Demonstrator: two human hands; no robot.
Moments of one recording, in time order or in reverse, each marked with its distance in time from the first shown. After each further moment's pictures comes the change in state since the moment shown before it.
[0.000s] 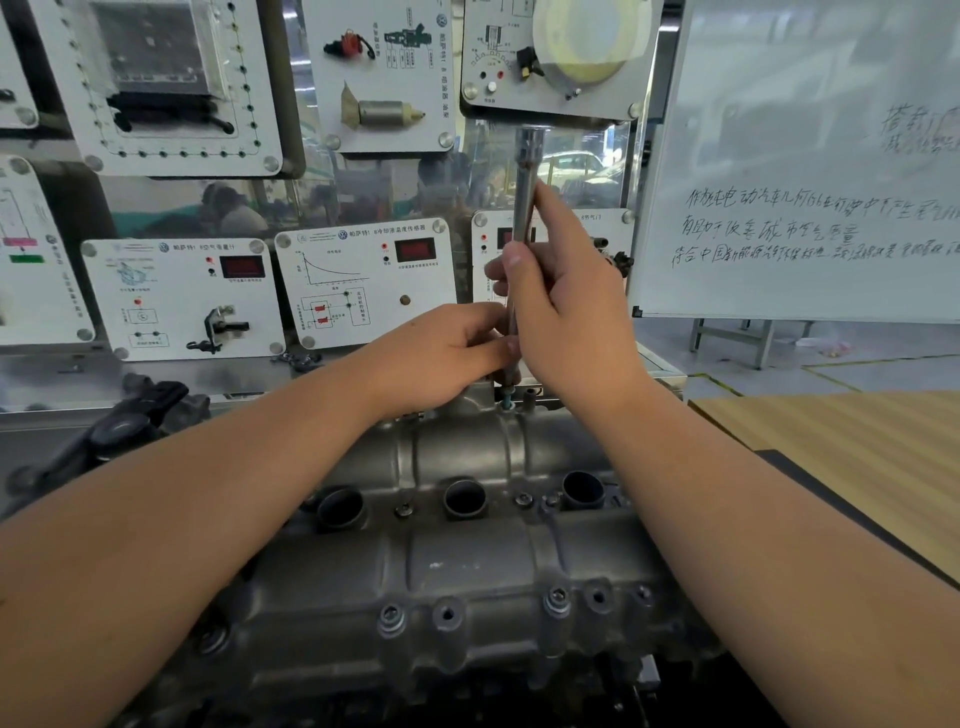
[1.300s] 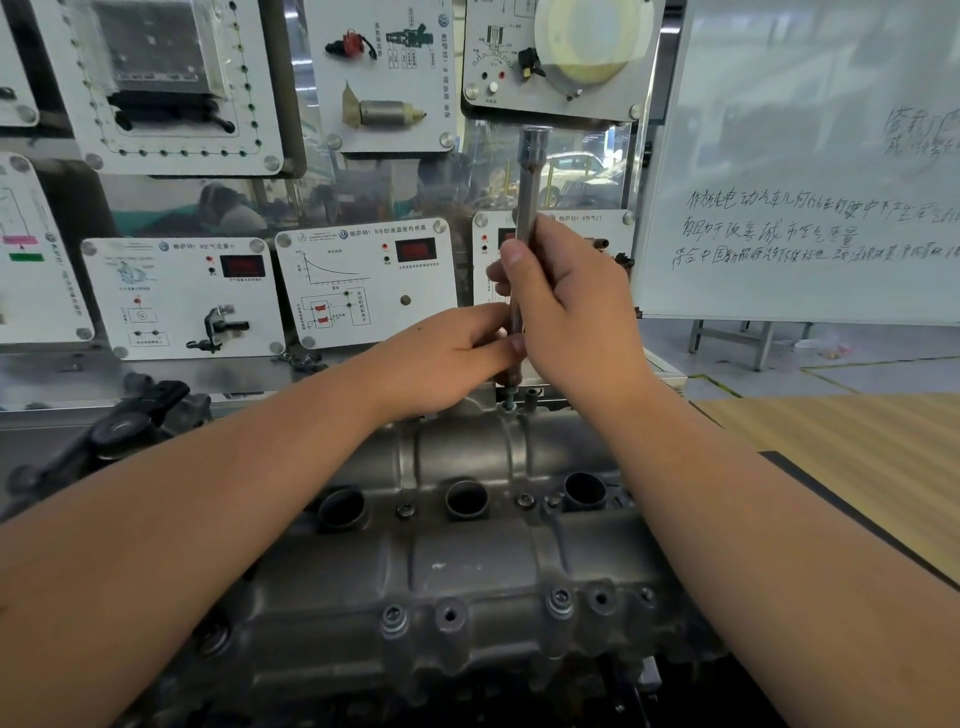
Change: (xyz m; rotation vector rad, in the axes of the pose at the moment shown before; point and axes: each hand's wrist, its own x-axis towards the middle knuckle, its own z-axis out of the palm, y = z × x) left_hand 0.001 0.002 0.003 0.050 -0.010 0.016; right_hand 0.002 -0.001 -0.003 -0.031 0.002 -0.012
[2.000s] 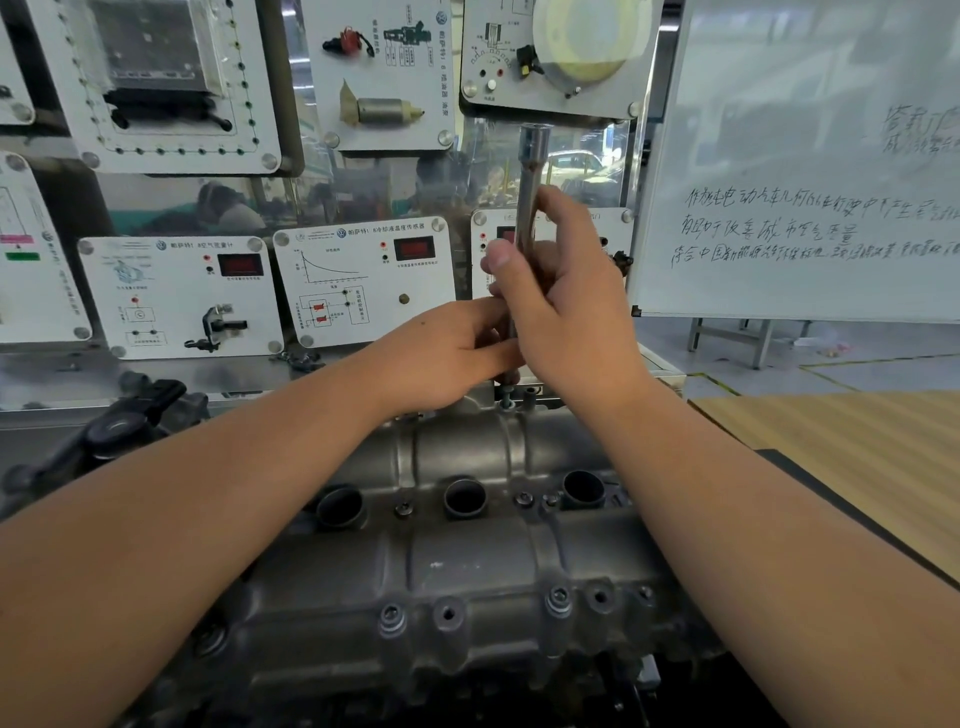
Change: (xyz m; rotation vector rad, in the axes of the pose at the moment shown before) left_hand 0.004 -0.006 0.000 0.019 0.014 0.019; right_hand -0.003 -0.001 0.003 0.049 0.002 0.023
